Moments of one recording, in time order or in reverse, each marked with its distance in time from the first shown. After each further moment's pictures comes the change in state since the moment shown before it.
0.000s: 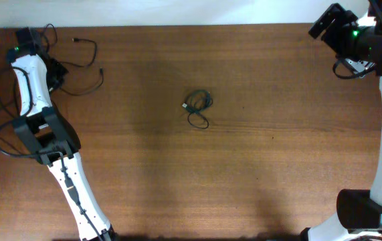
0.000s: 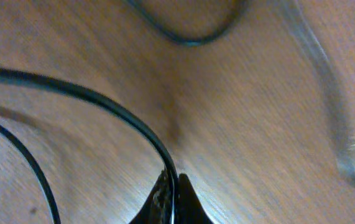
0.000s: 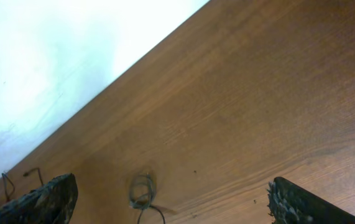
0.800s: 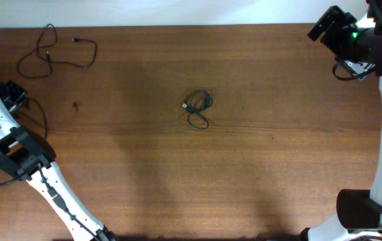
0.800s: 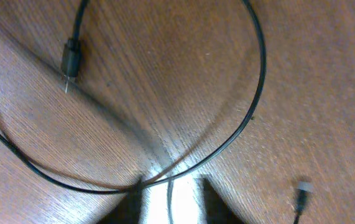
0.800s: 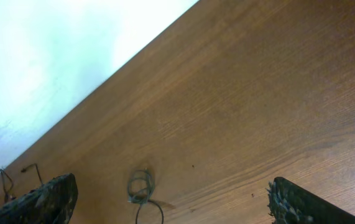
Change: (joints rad) left arm 0.240 0.003 0.224 -0.476 0.058 0.135; right arm 0.000 0.000 0.000 -0.023 -0.004 0.000
